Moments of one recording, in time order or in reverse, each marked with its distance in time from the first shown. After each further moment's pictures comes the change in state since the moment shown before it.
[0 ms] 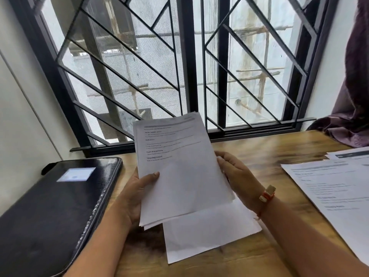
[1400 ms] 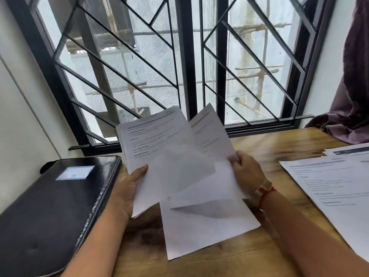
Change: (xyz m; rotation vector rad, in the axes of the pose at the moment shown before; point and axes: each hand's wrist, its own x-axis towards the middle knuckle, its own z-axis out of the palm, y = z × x) left_hand 0.008 0.001 -0.017 -0.105 0.162 0.052; right_hand 0.013 0.010 -0.030 -0.773 0.373 -0.046
